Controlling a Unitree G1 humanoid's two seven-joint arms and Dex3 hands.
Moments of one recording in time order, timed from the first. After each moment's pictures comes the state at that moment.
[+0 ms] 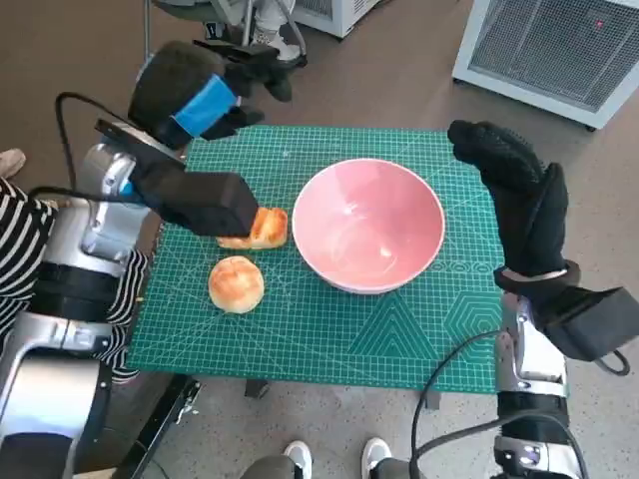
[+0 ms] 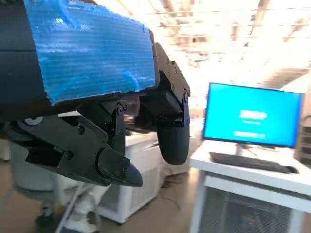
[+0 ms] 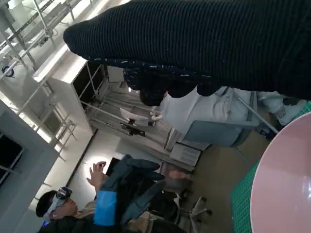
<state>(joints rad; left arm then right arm) -0.98 0.58 -0.26 0.51 0.56 -0.36 0.02 -0.55 -0.17 -0.15 0.39 0.24 -0.57 0.38</state>
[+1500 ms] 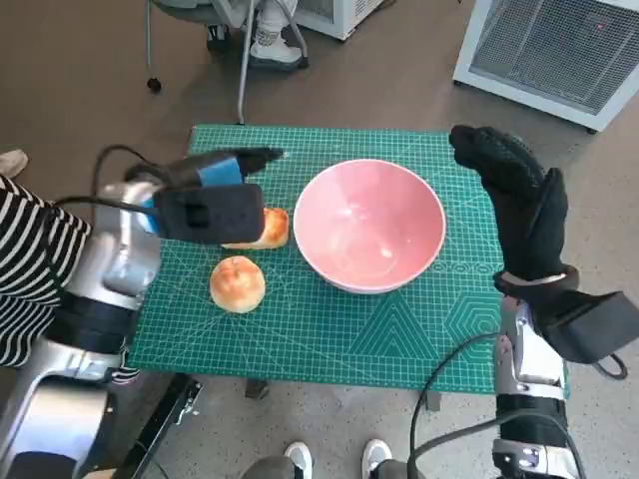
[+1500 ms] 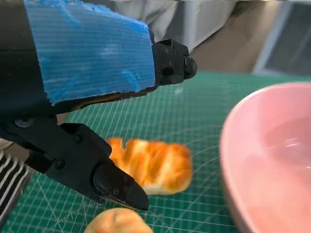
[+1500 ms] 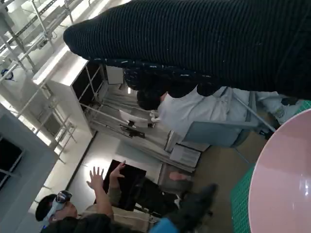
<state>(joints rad) -0.93 0.53 -0.37 0.66 0.55 0.05 -0.52 -0.54 -0.16 -0.16 0.40 0.24 -0.57 0.37</state>
